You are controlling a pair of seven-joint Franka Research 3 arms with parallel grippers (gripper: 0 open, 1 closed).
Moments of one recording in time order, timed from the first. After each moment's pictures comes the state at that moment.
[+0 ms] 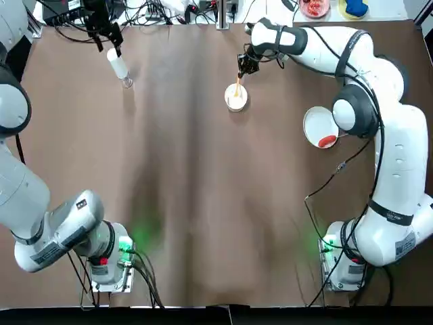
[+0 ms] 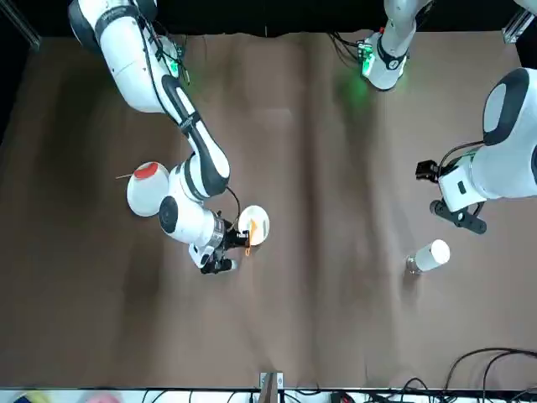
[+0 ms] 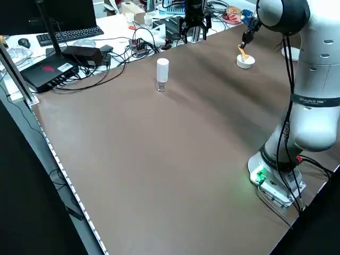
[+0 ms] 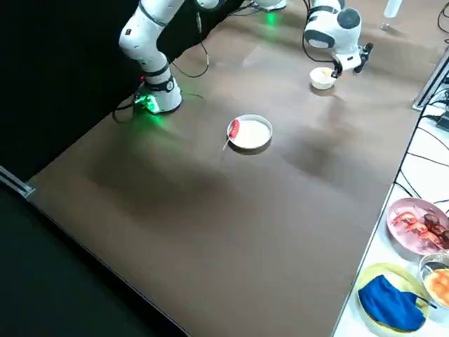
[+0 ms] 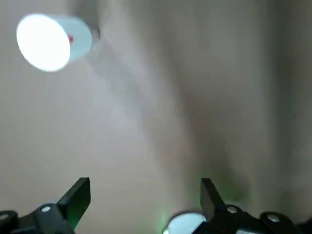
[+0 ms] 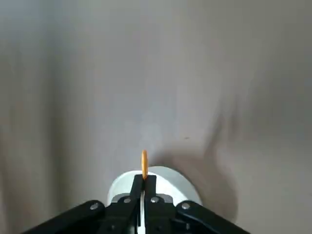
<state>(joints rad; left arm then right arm) 0.55 0.34 -0.77 -1.56 0.19 1.49 0.11 0.42 0.78 0.10 -1.44 0.55 2.35 0.09</state>
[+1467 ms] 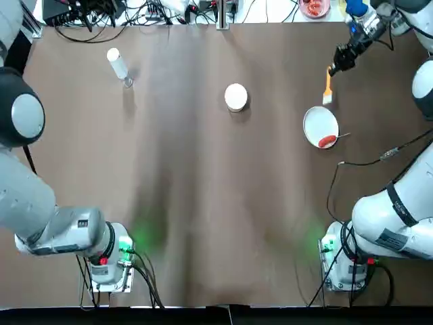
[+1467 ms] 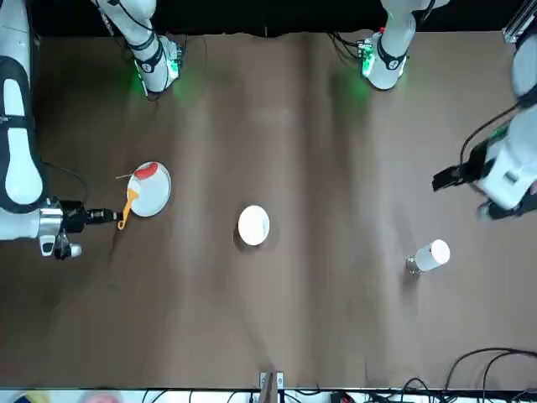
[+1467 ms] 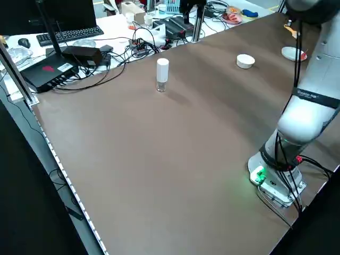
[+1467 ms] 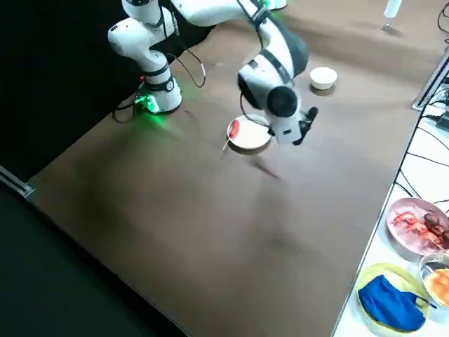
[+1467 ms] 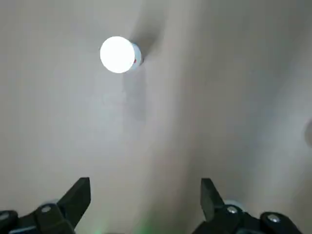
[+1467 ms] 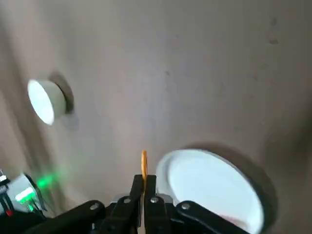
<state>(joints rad) 0.02 0.18 -0.10 -1.48 -0.03 1.55 -0.26 -0.29 0.49 0.07 -1.70 0.49 1.73 -0.45</state>
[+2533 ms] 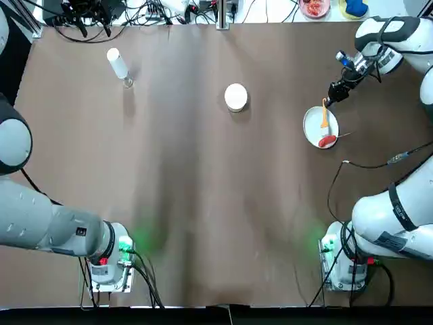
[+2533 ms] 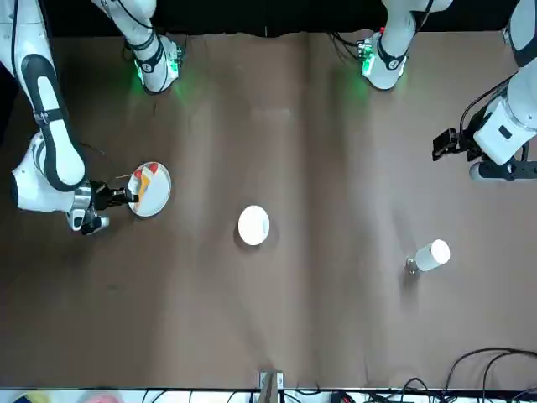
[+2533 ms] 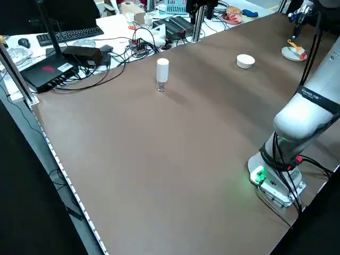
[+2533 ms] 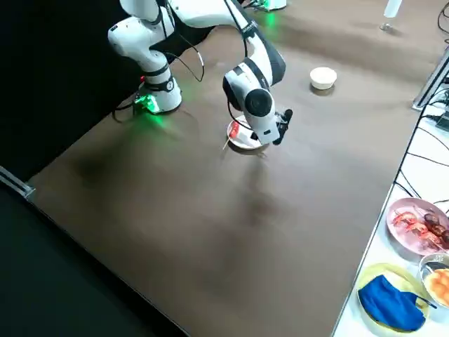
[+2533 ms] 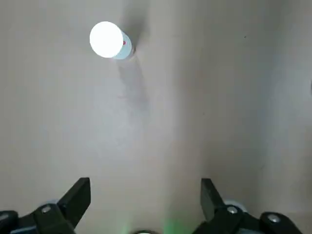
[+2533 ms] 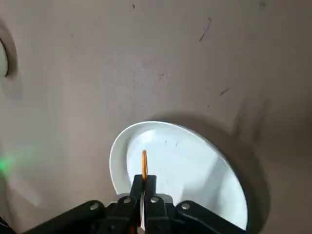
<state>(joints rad) -0.13 0.01 0.05 -1.67 -0.03 1.59 -0.06 -0.28 0.38 0.09 -2.07 0.46 2.04 -0.63</state>
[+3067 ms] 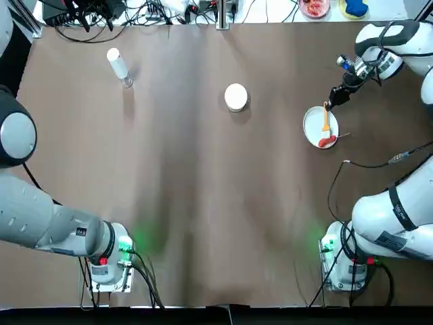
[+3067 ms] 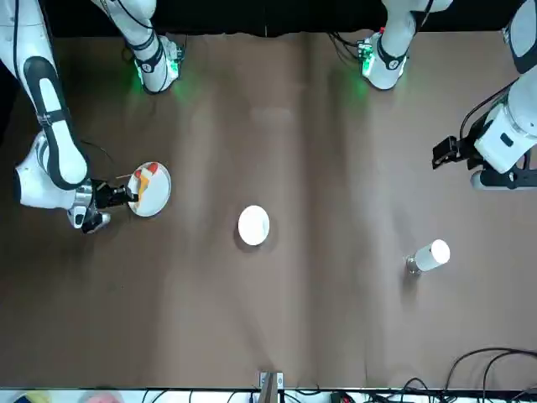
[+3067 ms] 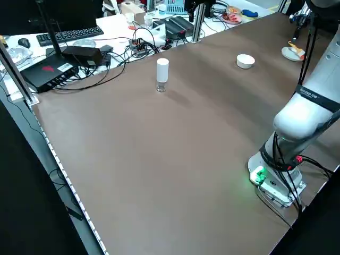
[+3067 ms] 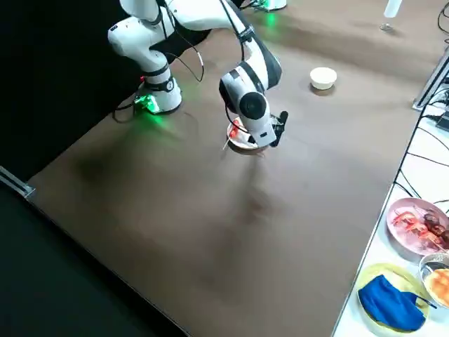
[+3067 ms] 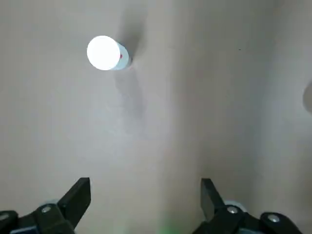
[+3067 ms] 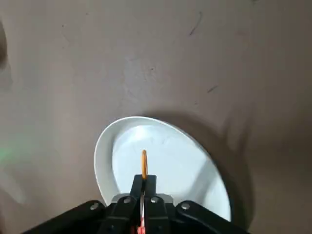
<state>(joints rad) -0.13 0.06 0.05 -1.62 -0.04 1.59 -0.08 -0.29 0.38 0.09 -2.10 0.46 2.08 -0.71</state>
